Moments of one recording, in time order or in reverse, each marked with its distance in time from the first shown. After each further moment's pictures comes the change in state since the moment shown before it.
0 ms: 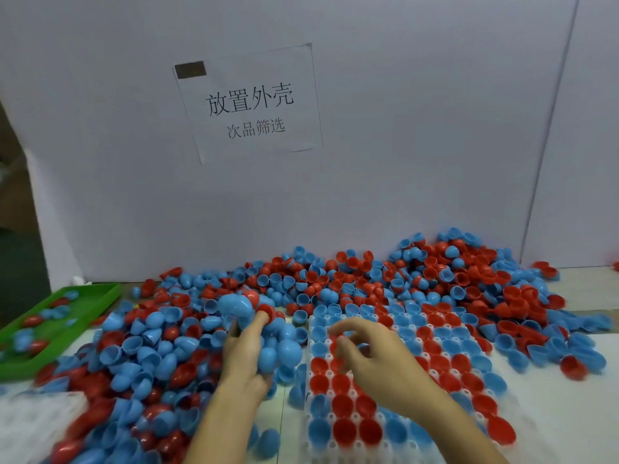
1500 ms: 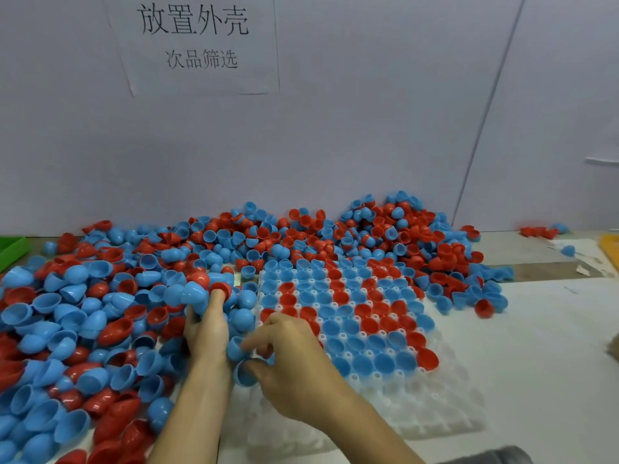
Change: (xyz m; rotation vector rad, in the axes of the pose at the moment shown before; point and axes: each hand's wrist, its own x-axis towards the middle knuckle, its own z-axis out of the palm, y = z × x) left_hand -0.020 -0.046 -0.004 0.025 0.152 0.093; right_hand -0.031 -0.001 0.065 -0.320 0.014 -0.204
